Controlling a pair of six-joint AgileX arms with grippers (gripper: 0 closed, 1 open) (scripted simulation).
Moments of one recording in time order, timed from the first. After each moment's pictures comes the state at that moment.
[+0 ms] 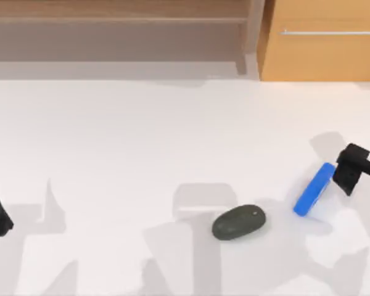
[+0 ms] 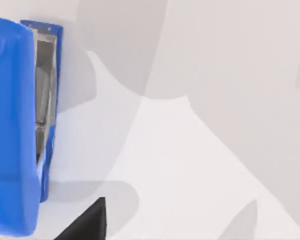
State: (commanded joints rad) left arm 0.00 0.00 0.00 0.00 0.00 0.00; right arm 0.28 1.47 0.87 -0.79 0.08 0.81
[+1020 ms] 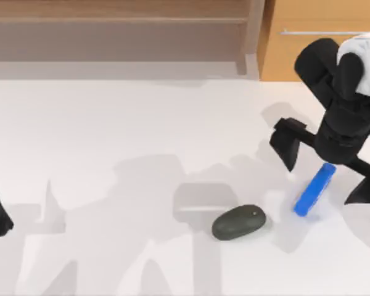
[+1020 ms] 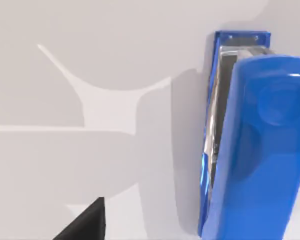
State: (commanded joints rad) left arm 0.00 0.00 0.00 0.00 0.00 0.00; right arm 0.39 1.93 1.30 -0.94 0.01 1.06
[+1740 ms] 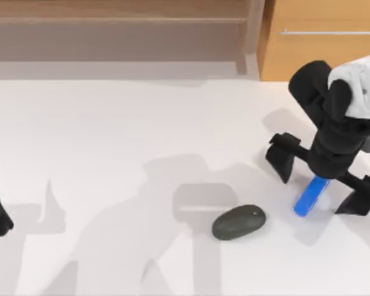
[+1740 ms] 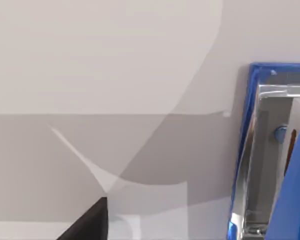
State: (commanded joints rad) left arm 0.00 0.00 0.00 0.00 0.00 0.00; right arm 0.39 2.01 1.22 -0.77 0.01 1.07
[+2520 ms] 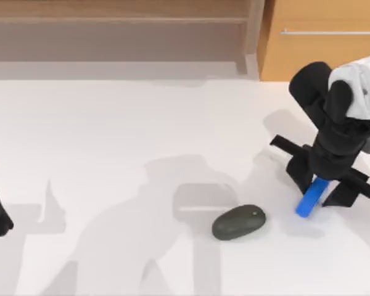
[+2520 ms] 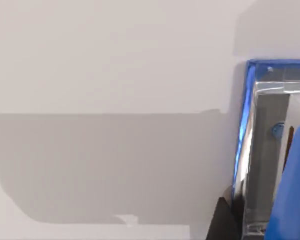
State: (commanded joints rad) left arm 0.00 0.00 0.00 0.00 0.00 0.00; right arm 0.39 2.01 1.22 -0.77 0.01 1.07
